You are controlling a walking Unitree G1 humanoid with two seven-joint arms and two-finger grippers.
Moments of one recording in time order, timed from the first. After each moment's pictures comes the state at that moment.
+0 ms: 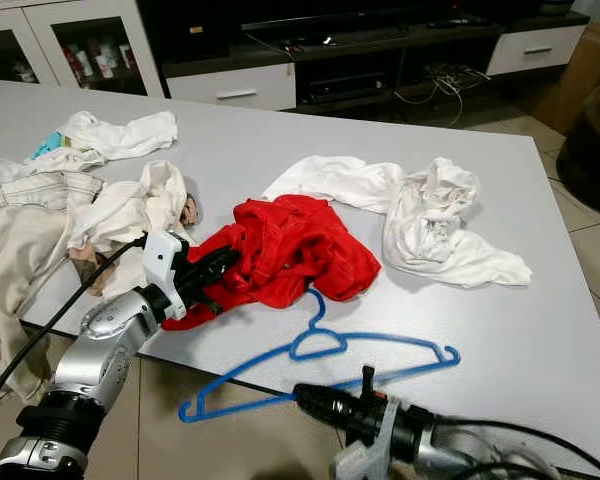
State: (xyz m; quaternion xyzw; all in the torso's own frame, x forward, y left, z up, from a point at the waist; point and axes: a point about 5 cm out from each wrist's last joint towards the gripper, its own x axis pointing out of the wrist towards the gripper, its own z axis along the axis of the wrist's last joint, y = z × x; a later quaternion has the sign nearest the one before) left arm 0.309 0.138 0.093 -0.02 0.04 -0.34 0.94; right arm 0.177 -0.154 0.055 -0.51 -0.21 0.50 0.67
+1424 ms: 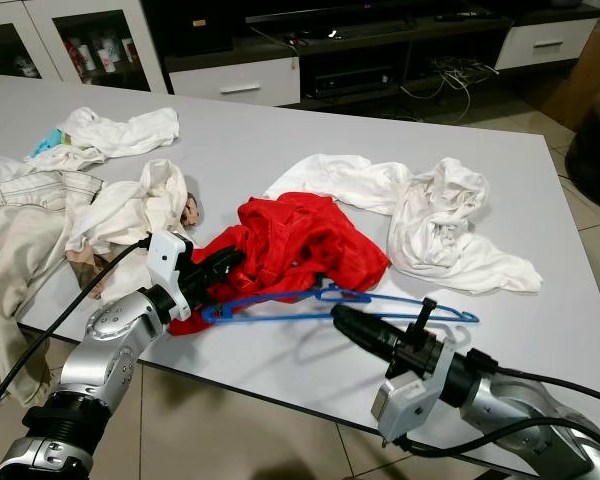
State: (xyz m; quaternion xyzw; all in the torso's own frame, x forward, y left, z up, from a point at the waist) left arm 0.309 0.133 0.092 -0.03 0.04 -0.34 0.94; right arm 0.204 -0.189 0.127 -0.49 -0.26 0.40 0.73
